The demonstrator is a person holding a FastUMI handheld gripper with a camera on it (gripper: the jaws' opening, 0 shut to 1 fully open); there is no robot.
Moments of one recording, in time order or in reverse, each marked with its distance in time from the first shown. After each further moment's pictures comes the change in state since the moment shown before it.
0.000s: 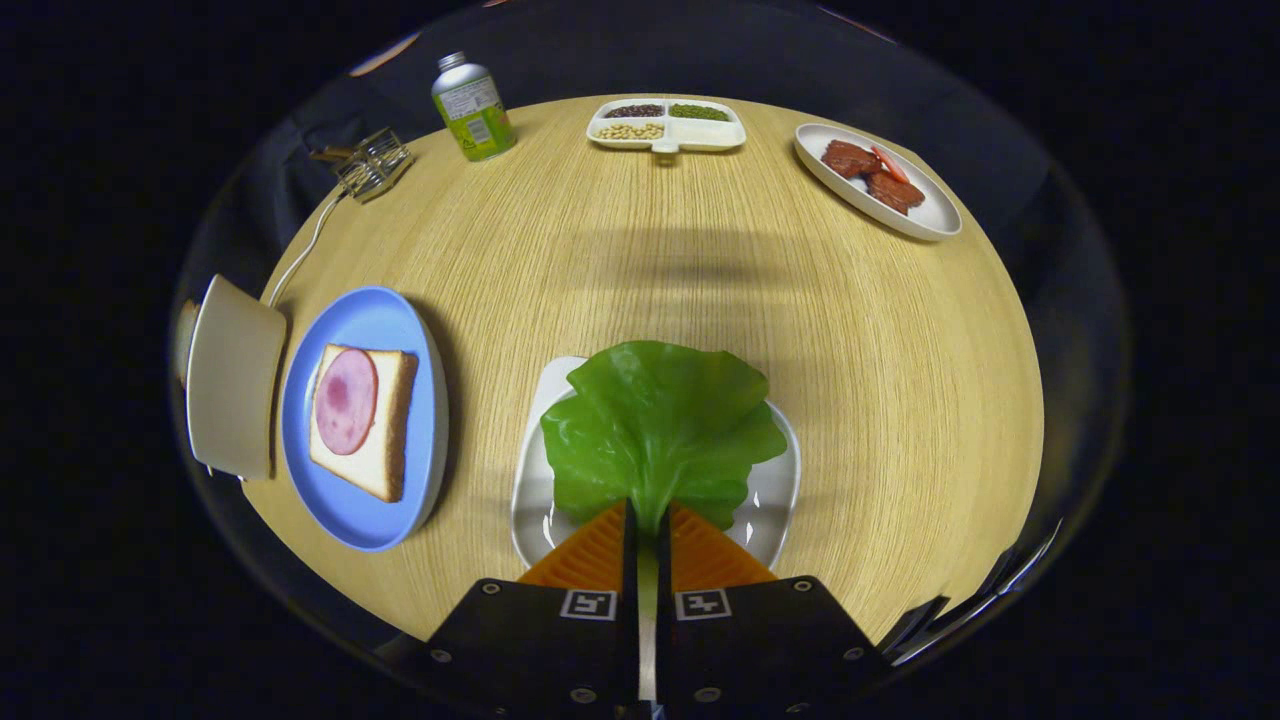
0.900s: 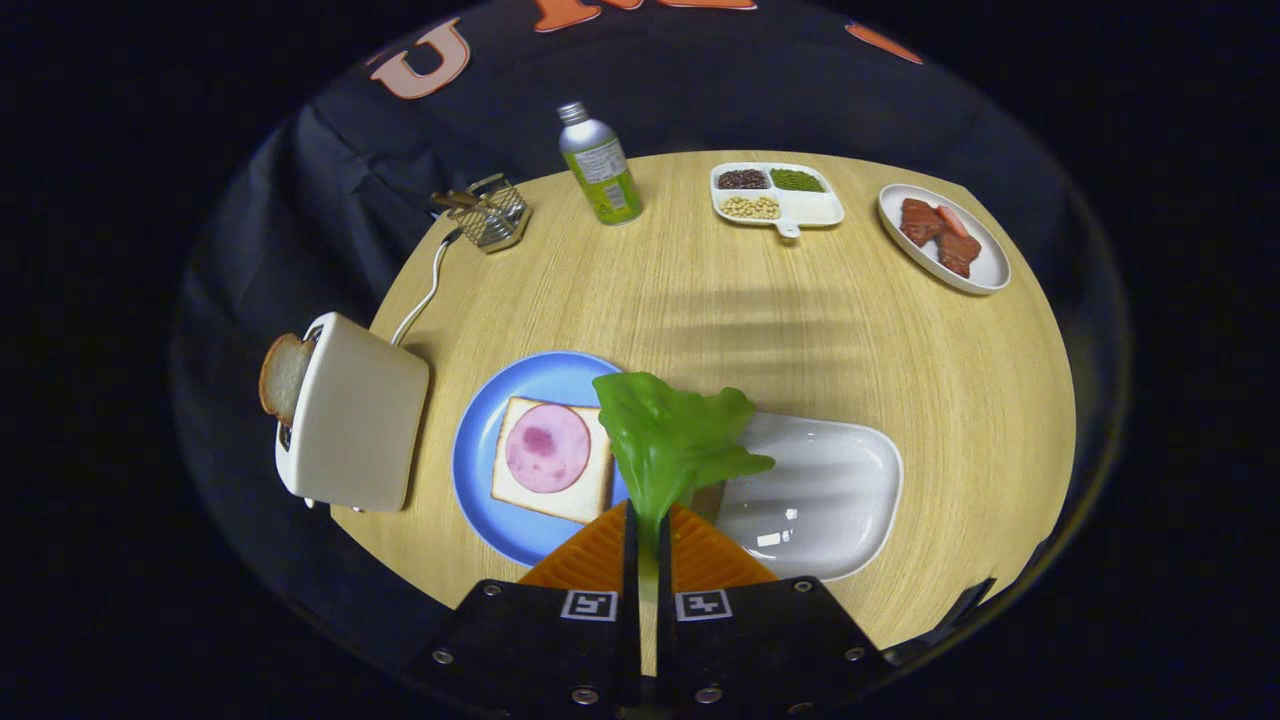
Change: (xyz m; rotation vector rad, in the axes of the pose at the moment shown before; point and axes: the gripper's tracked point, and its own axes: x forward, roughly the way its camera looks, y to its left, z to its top) arm -0.067 0.116 0.029 -0.051 -0.090 0.208
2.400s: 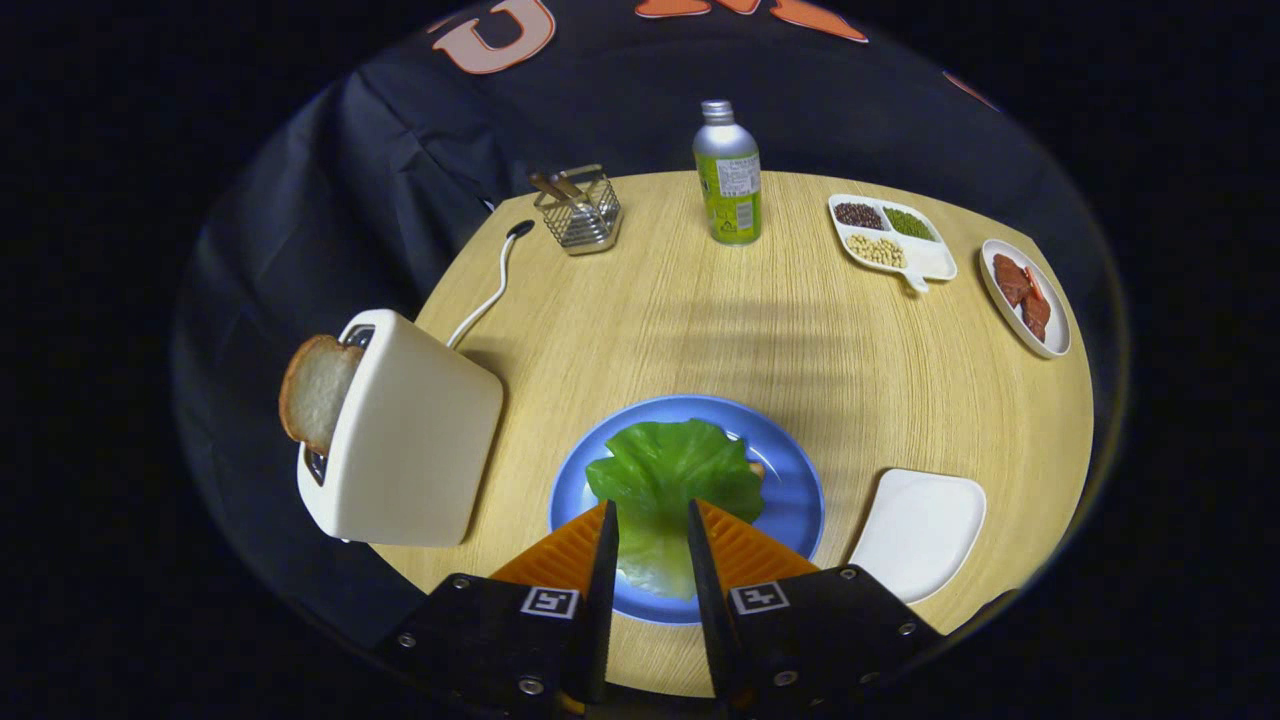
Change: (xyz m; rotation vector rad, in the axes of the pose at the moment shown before) arm 0.013 0.099 0.046 -0.081 -0.052 0.065
